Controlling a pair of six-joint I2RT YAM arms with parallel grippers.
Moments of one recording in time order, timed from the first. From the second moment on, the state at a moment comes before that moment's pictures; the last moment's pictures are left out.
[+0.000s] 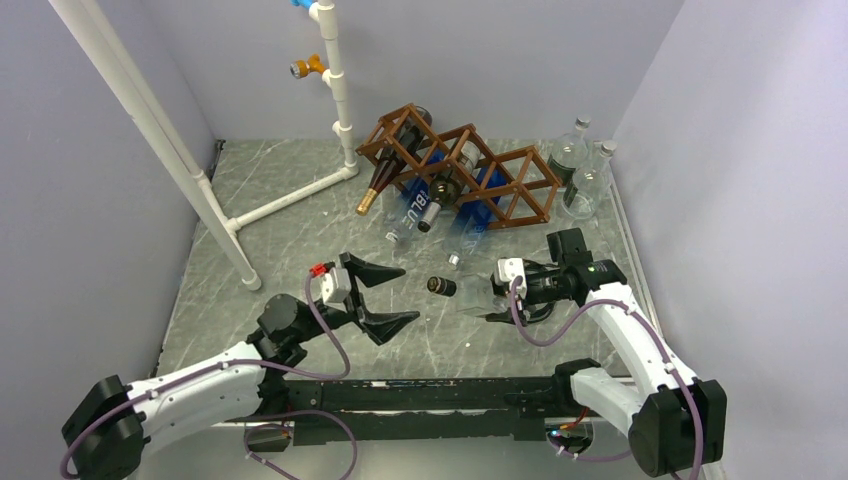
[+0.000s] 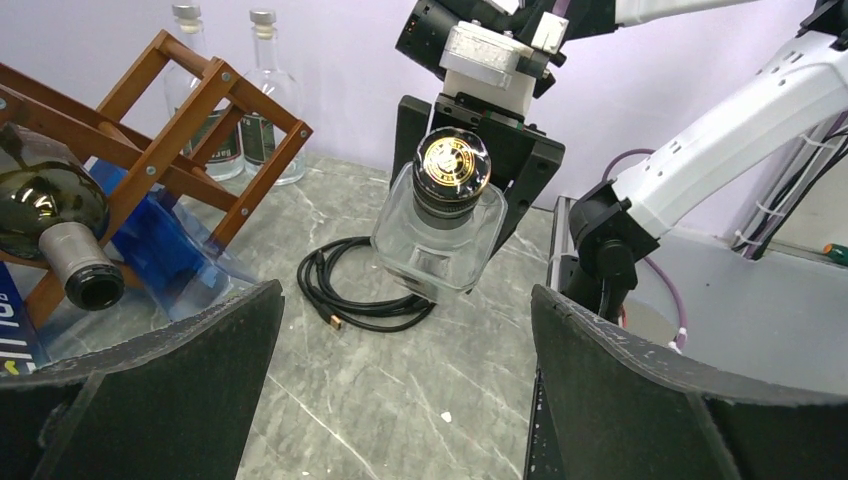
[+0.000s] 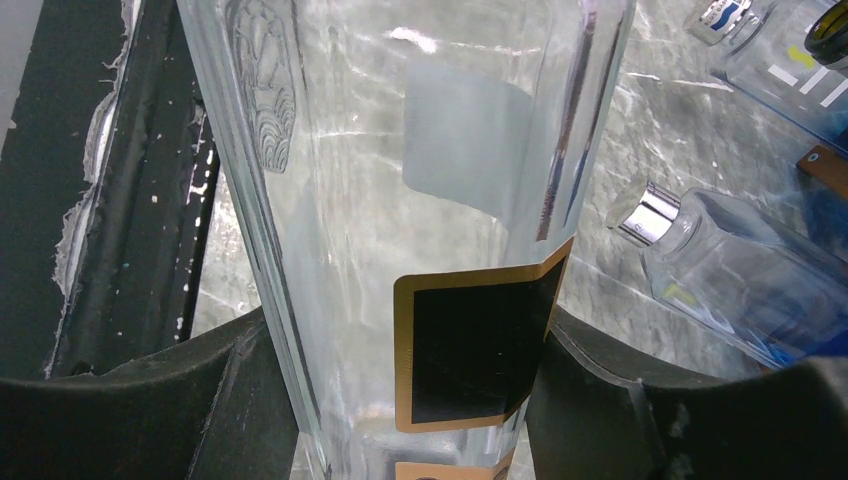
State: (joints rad) left arm -0.88 0.74 0.23 0.82 0.35 -0.23; right arm 0.19 0.99 0.71 -0.85 -1.05 -1.28
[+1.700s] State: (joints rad) left arm -1.07 1.43 0.38 1.49 0.17 -0.10; right arm 0.16 0.99 0.69 -0.83 -1.09 -1.25
